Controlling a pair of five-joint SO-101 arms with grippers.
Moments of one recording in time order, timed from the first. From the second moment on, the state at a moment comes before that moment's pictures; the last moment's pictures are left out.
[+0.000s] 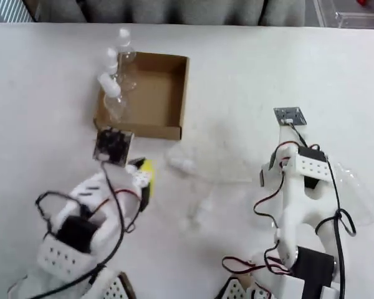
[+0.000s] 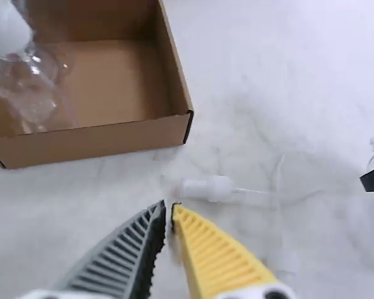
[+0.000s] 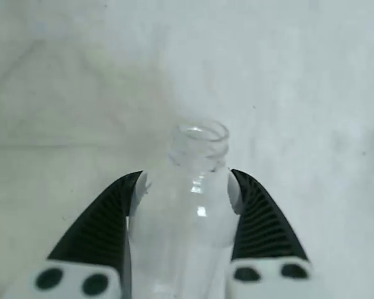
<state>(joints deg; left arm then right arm) 19.8 -73.2 69.6 52.0 12.2 12.7 -14.1 44.7 55.6 20.3</state>
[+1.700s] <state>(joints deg) 23.9 8.1 33.5 39.2 54.7 12.9 -14.1 47.7 52.4 22.4</state>
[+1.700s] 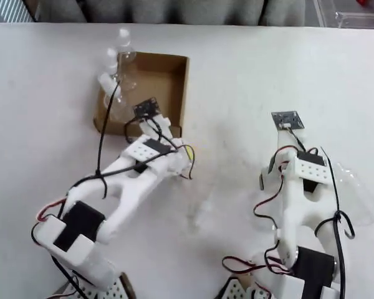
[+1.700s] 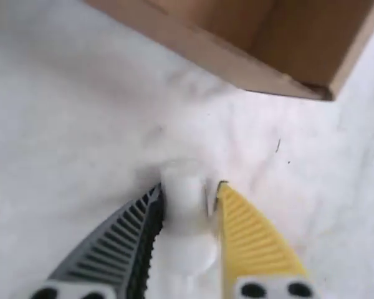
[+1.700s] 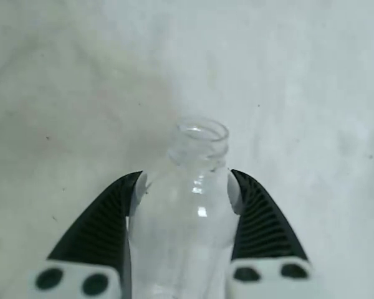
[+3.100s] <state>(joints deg) 9.6 -20.2 45.5 46.0 38.7 8.1 -45.2 37.9 64.4 19.2</state>
